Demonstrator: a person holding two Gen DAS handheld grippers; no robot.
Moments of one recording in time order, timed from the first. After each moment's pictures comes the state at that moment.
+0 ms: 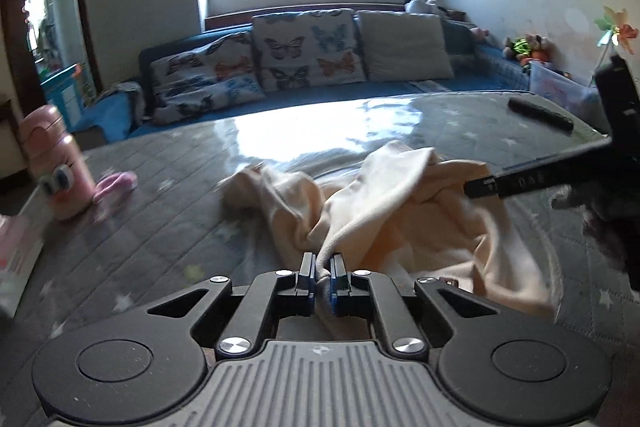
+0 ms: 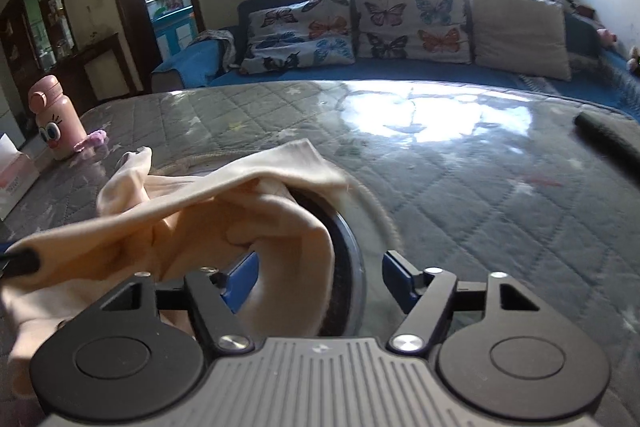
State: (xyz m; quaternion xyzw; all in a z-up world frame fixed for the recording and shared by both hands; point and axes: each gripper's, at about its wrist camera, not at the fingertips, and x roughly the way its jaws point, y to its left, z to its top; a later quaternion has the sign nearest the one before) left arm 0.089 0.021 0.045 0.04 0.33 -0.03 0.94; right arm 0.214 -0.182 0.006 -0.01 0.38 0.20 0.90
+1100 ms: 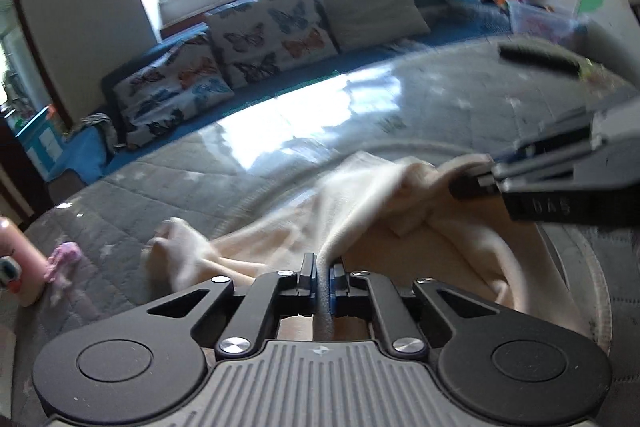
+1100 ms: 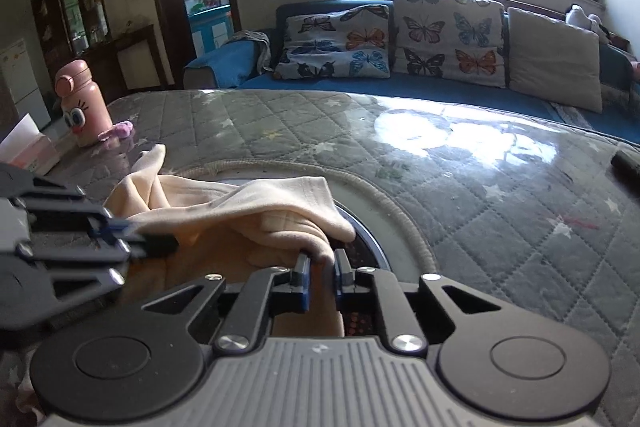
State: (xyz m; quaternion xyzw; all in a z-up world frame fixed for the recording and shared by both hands) left arm 0.181 -0.037 0.020 0.13 0.35 -0.05 0.93; right arm 0.221 -0.163 0.005 -0.04 0.36 0.25 0.90
